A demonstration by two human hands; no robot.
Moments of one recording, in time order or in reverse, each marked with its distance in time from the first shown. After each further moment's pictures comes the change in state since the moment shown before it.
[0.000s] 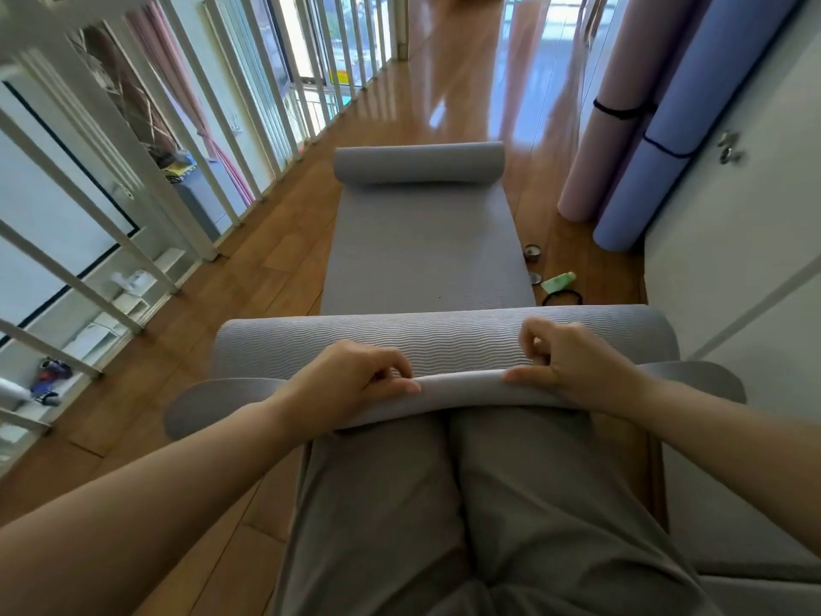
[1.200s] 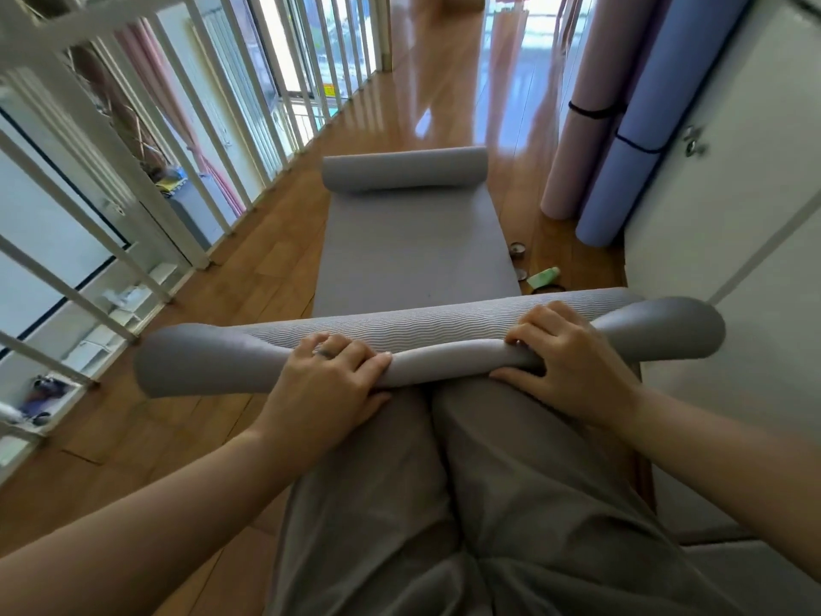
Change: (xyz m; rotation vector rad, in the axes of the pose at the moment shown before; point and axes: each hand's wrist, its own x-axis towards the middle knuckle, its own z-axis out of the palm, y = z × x) left_hand -0.034 0.025 0.015 0.777 0.166 0.096; right_hand -0.038 0.004 0.017 -0.468 0.401 -0.248
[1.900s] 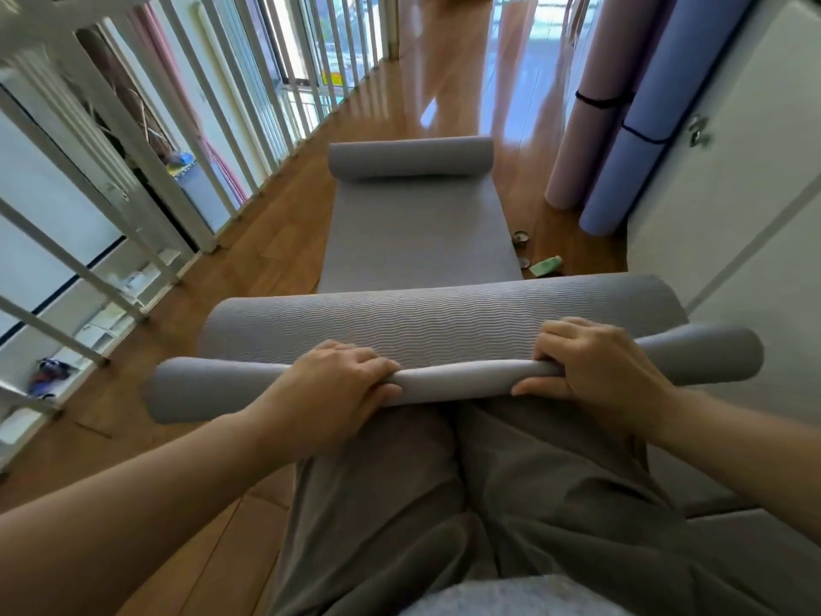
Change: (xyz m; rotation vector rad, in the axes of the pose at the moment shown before) left_hand -0.026 0.009 -0.035 -0.405 -0.153 0.063; right_hand -0.019 -0.022 -0.030 0.076 -0.058 -0.091
